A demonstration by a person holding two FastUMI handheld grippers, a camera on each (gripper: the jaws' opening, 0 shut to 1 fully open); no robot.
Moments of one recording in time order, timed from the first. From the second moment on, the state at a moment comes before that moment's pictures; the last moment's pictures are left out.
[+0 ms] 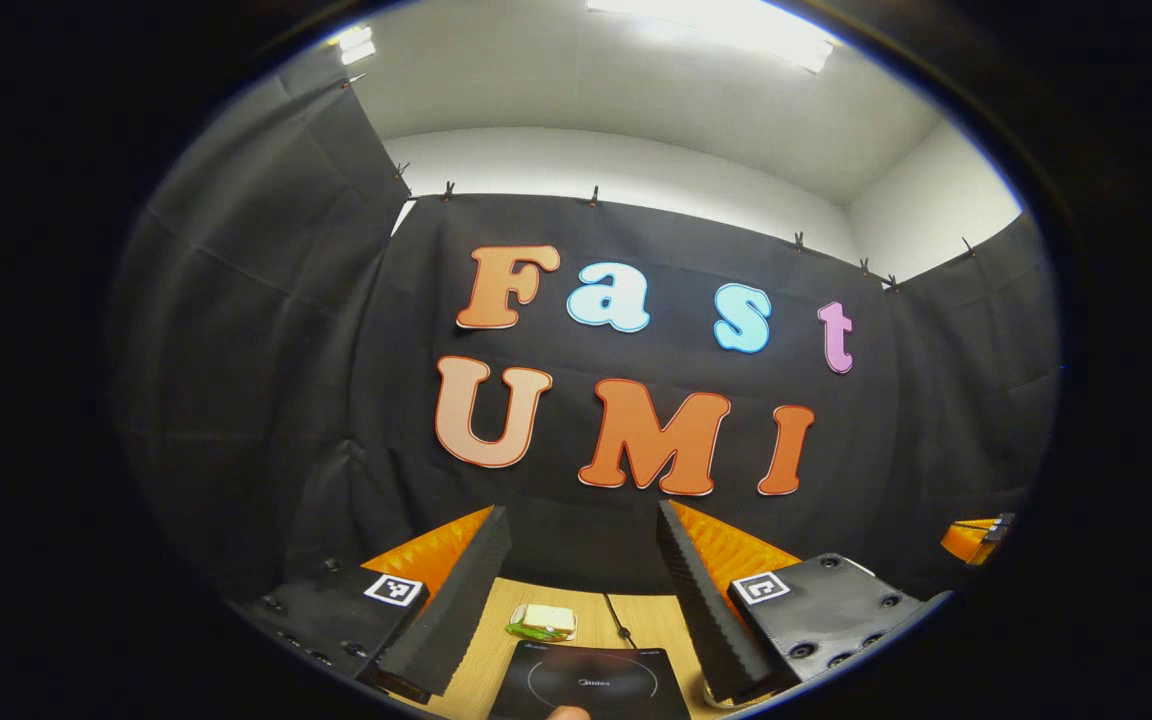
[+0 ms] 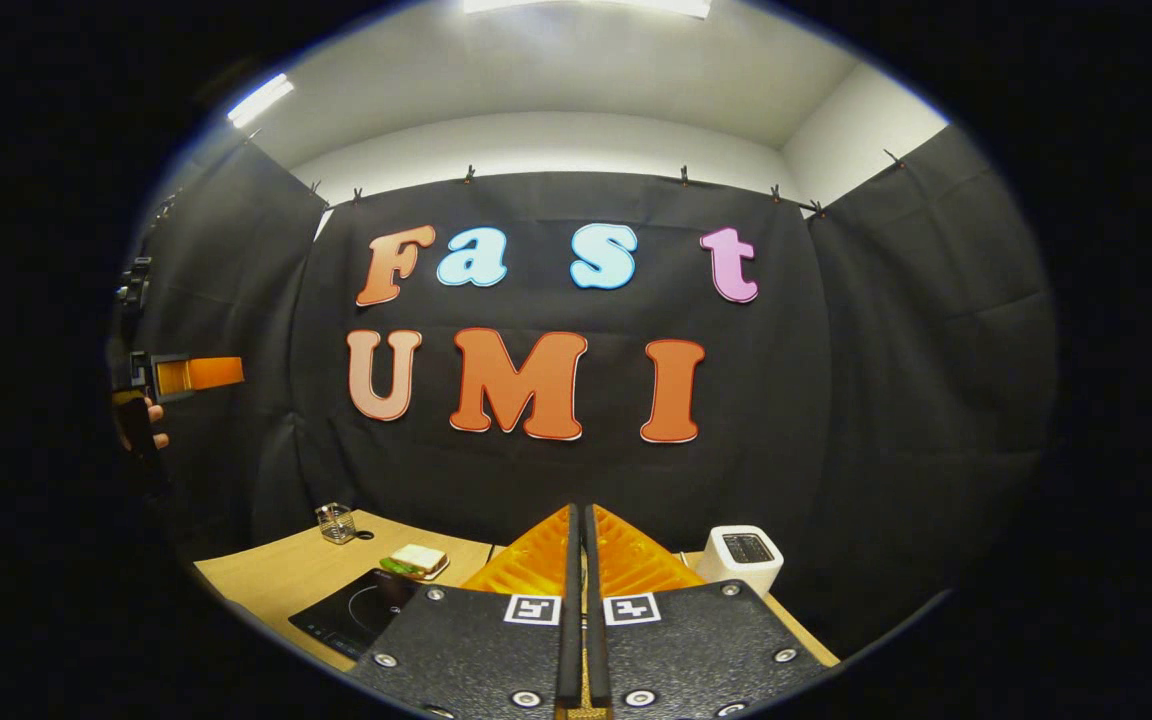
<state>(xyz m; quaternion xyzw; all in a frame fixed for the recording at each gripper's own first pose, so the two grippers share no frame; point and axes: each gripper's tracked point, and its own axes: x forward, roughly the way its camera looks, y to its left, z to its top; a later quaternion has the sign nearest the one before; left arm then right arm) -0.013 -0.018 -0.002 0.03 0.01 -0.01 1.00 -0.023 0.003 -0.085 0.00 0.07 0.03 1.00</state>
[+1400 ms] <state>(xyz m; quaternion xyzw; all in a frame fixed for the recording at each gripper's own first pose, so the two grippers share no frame) -0.021 -0.041 -0.043 0.04 0.04 -0.05 1.00 -0.144 0.033 -0.352 0.04 0.36 0.04 0.93</state>
